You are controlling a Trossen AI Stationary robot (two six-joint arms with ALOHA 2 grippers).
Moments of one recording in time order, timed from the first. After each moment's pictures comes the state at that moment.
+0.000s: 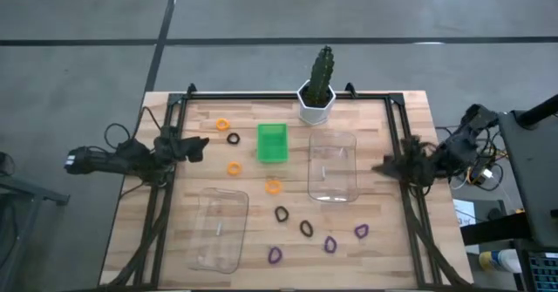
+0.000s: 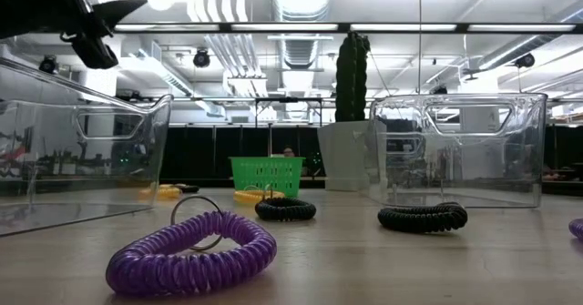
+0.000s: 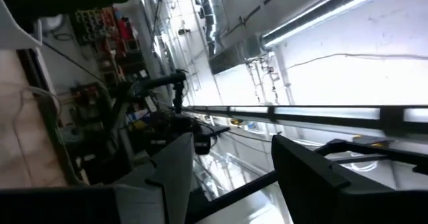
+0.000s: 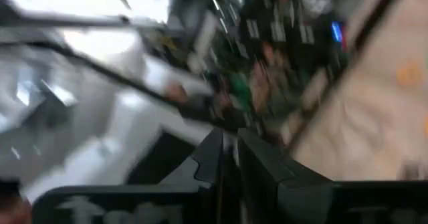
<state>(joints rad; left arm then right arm) -0.11 0.13 0.09 0.46 -0.33 -1.23 0.75 0.49 0.57 0.01 0.64 1.15</state>
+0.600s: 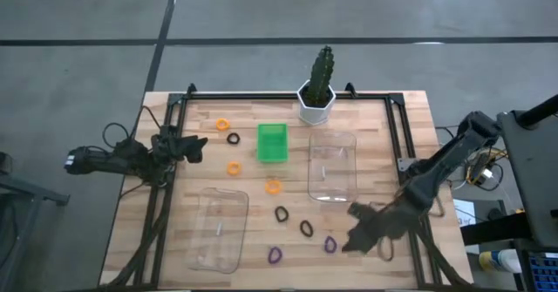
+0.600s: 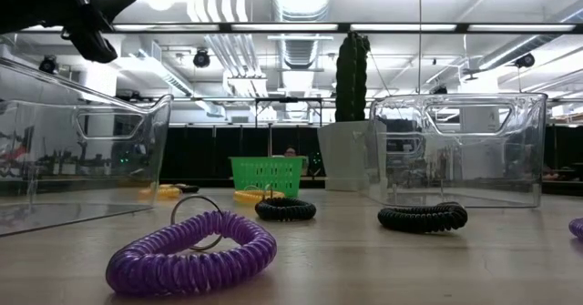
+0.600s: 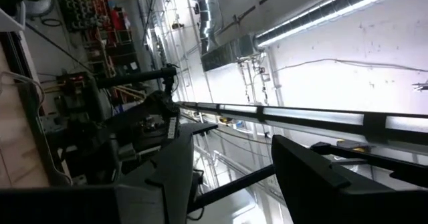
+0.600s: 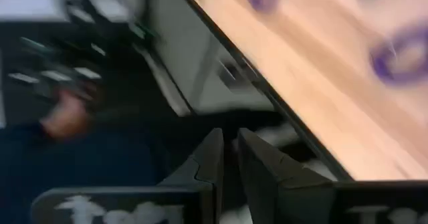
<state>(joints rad) -0.11 0.13 0.11 0.46 -0.31 -1.28 0.75 1.29 0.88 -0.21 0.07 1.76</state>
